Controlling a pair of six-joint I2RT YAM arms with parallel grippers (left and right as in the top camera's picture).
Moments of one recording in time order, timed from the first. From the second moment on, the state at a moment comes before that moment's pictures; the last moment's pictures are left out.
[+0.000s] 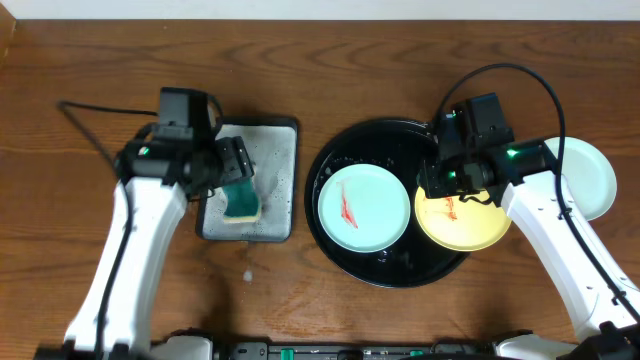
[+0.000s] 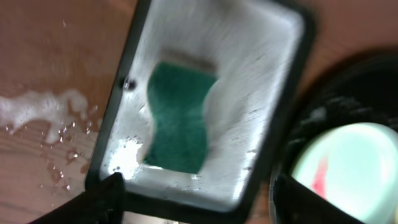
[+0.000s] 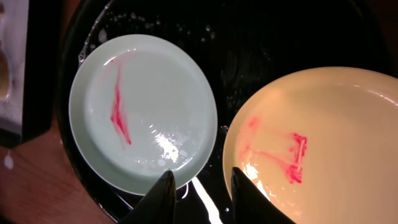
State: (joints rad) left arm -0.08 1.42 1.20 -0.99 0.06 -0.40; right arm 0.27 1.46 1.17 -0.92 -0.21 0.14
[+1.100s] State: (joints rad) left arm -0.09 1.85 1.23 -1.01 0.09 -0.39; right arm 0.27 1.46 1.17 -0.93 -0.23 0.13
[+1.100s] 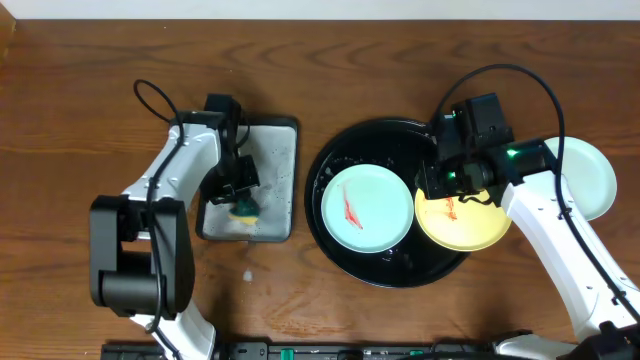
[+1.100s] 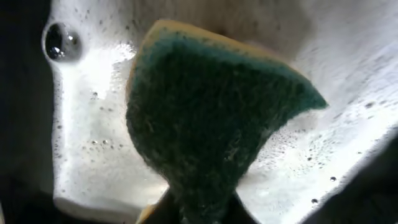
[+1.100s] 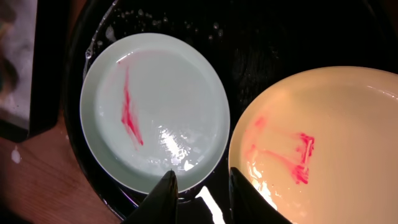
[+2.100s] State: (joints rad) left arm -0.09 1.80 1.25 -1.05 0.10 -0.37; right arm 0.33 1.47 0.90 -0.82 -0.26 0.18
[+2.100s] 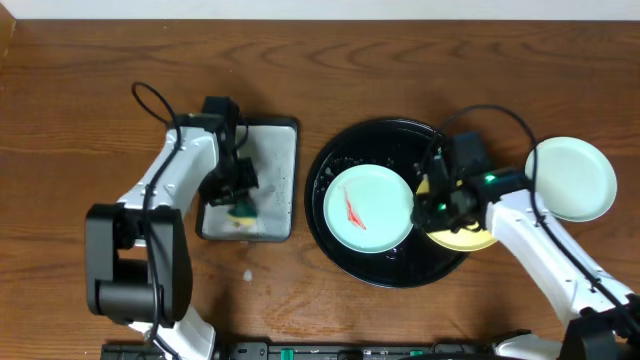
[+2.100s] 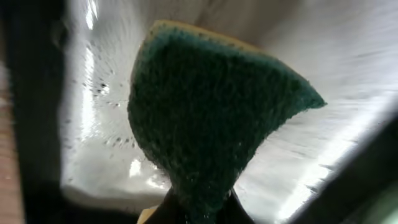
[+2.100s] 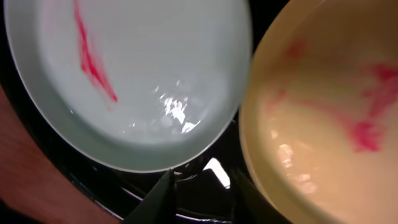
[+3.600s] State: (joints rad) left arm -0.29 1.47 1.30 -1.04 0.23 -0.44; right arm 0.34 1.60 0.86 -0.51 -0.12 0.33
